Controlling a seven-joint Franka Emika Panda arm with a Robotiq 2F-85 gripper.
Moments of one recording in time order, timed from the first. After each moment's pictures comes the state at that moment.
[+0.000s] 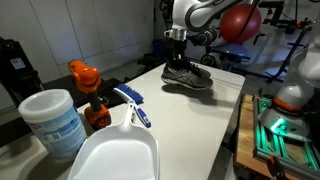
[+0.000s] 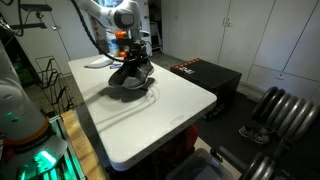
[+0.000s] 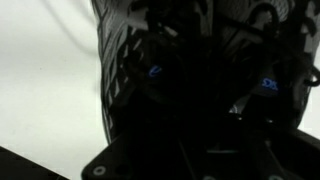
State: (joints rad) arm 0.08 0.11 0.08 -2.05 -0.03 2.15 -0.35
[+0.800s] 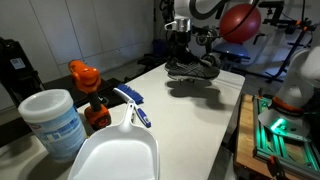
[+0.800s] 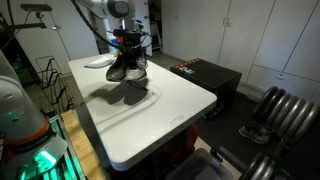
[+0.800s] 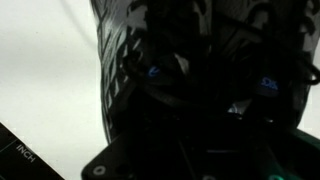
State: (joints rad) arm 0.09 0.04 0.11 -2.02 -0.03 1.99 -0.64
